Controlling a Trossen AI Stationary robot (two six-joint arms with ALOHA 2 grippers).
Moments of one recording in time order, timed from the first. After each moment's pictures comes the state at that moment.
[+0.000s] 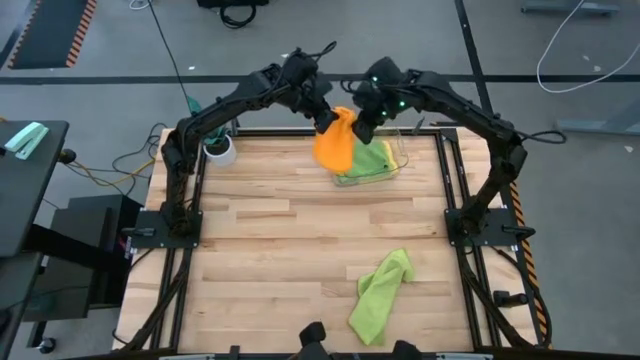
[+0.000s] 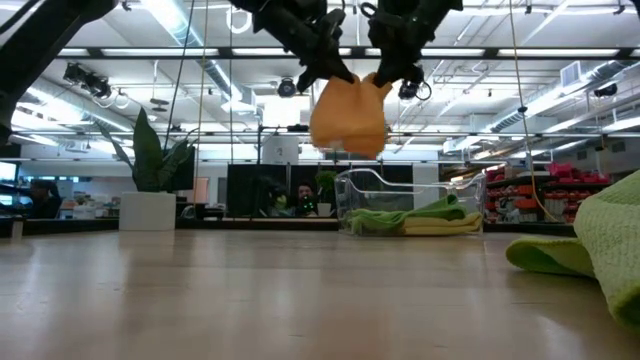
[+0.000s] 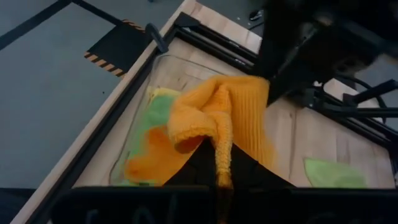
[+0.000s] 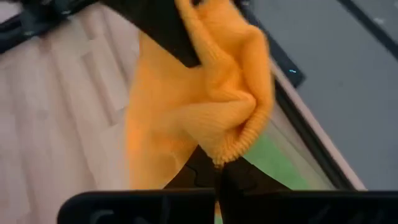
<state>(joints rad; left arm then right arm) 0.57 2.00 2.12 -0.80 0.36 -0.09 -0.60 1.67 1.82 -1.08 -0.23 -0.01</state>
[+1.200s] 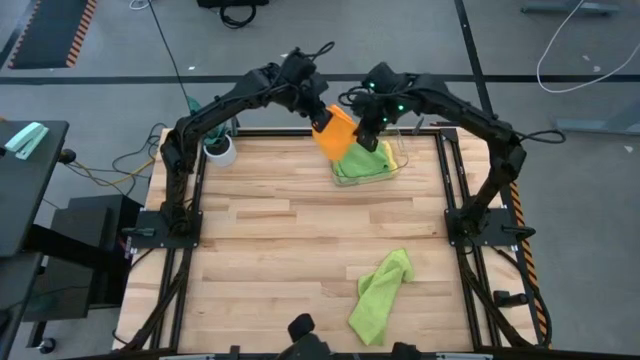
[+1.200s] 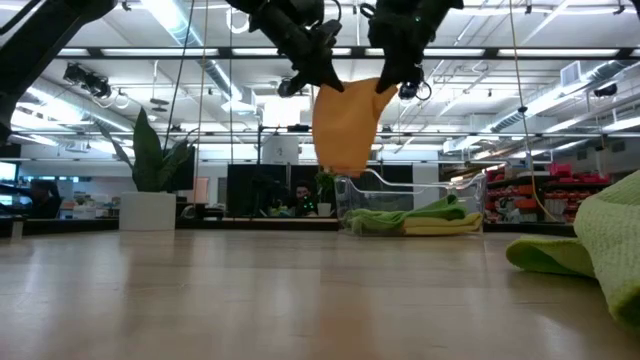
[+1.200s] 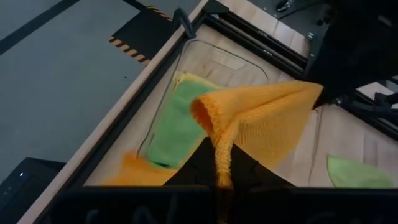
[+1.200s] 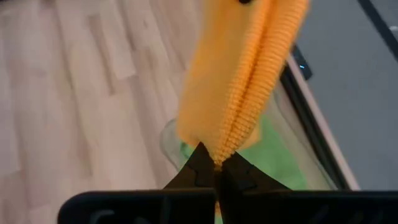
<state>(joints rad) 0.60 2.00 2.12 -0.86 0.27 -0.09 -0.59 1.67 1.81 -1.15 -0.23 -0.15</state>
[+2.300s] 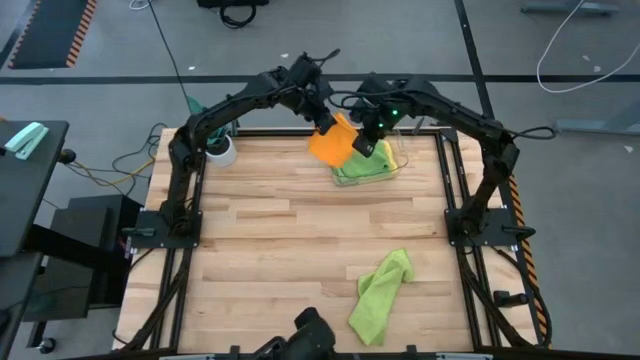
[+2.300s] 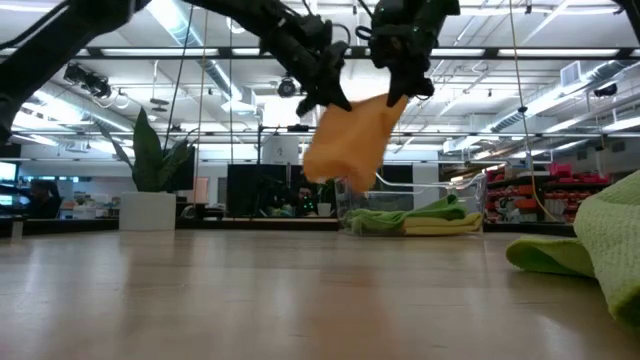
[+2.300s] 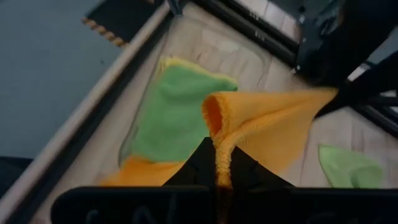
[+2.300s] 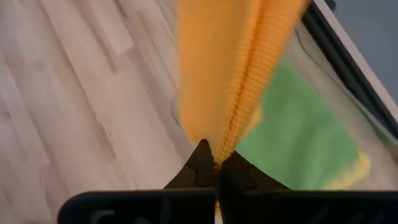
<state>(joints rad) 0.63 2.08 2.12 -0.85 0.35 -0.07 -0.56 1.72 1.81 -1.28 -0.24 0.04</state>
